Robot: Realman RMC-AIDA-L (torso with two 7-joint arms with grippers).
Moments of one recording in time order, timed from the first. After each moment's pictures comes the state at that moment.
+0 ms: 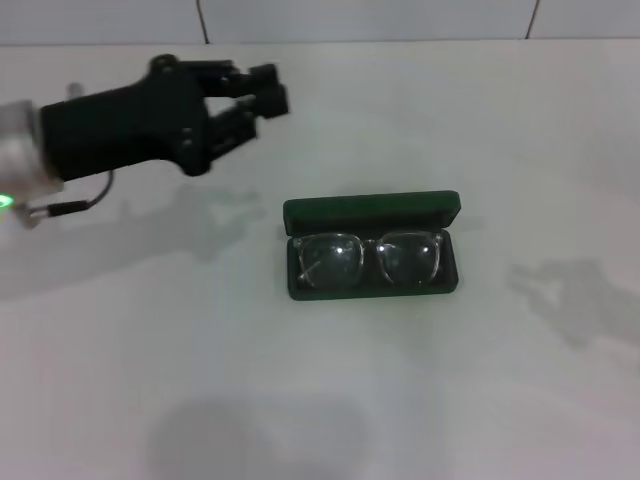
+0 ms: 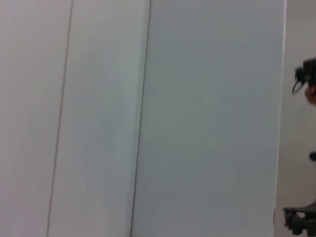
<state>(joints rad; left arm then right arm) -0.57 -2.01 0.80 0.58 1.60 1.71 -1.23 0.24 2.00 -0.68 -0.88 -1.59 -1.92 1.35</state>
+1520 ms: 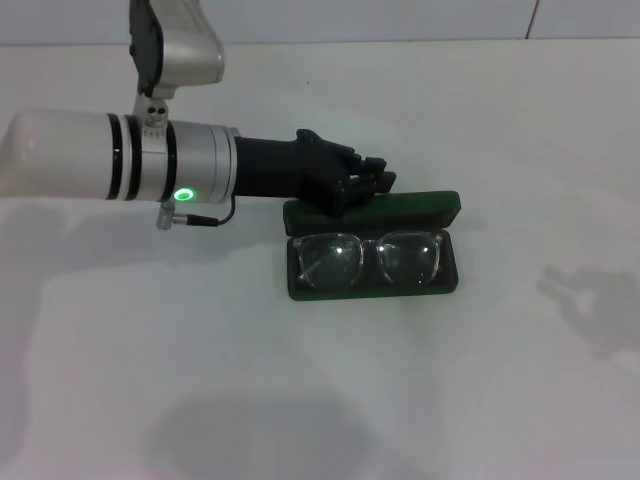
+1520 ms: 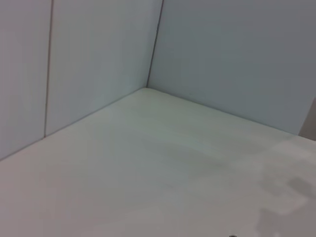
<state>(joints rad) -0.81 -2.09 1.01 0.43 1.84 1.23 -1.43 0.22 1.99 -0.57 -0.66 -1.63 -1.92 1.15</state>
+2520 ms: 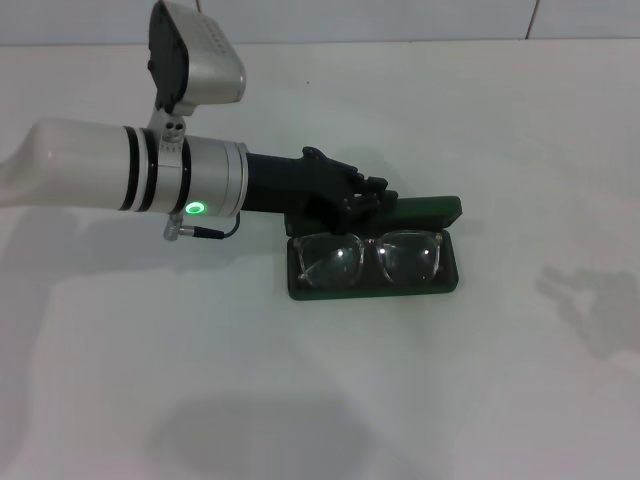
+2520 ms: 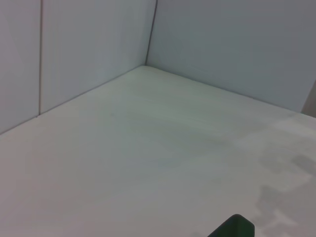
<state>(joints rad) -0.82 -2.09 1.08 0.40 1.84 1.17 -1.44 0.22 1.99 -0.57 -0.63 -1.63 -1.92 1.13</state>
